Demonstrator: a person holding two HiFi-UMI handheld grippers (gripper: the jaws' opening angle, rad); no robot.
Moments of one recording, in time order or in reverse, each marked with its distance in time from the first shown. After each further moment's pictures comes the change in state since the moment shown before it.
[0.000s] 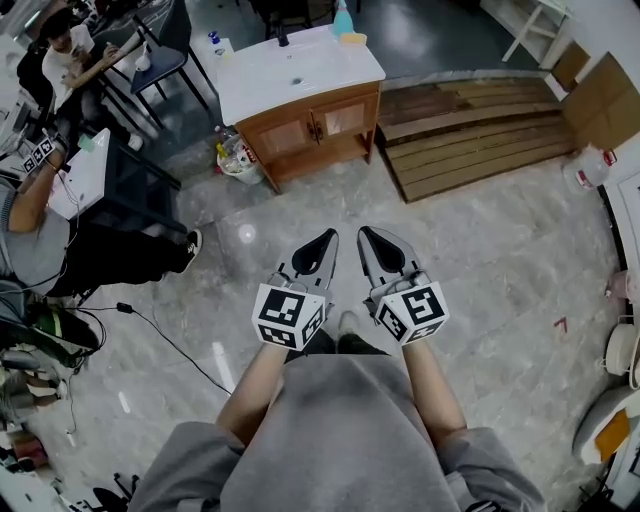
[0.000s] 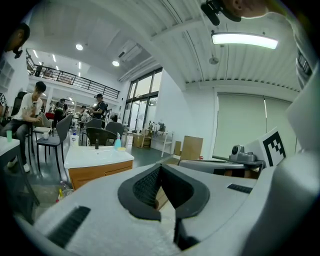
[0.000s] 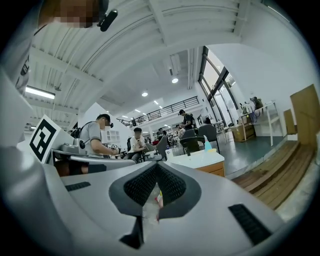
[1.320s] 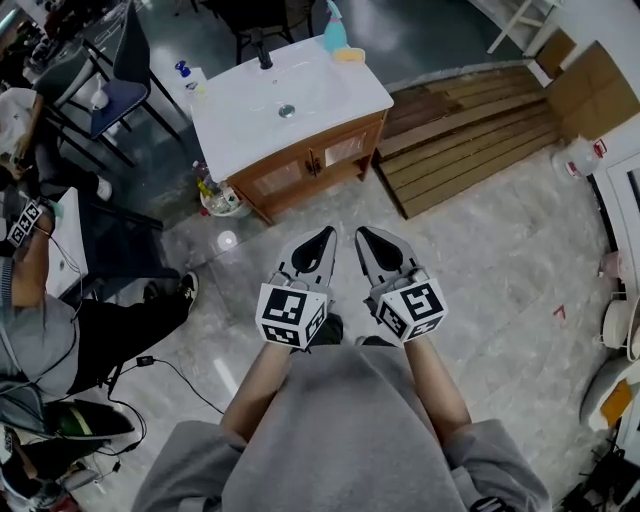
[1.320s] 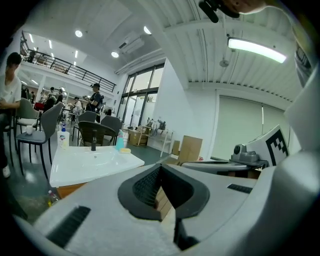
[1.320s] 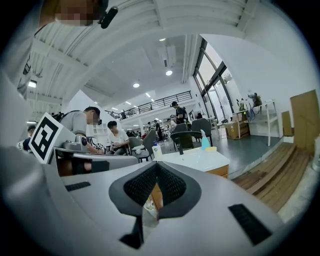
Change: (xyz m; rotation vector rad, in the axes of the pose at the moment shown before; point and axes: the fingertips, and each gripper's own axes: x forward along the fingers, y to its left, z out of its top) left arm 0.141 0.204 0.025 -0.038 0.028 -0.112; right arm 0.230 -0.072 -0.002 -0.010 0.080 -0.122
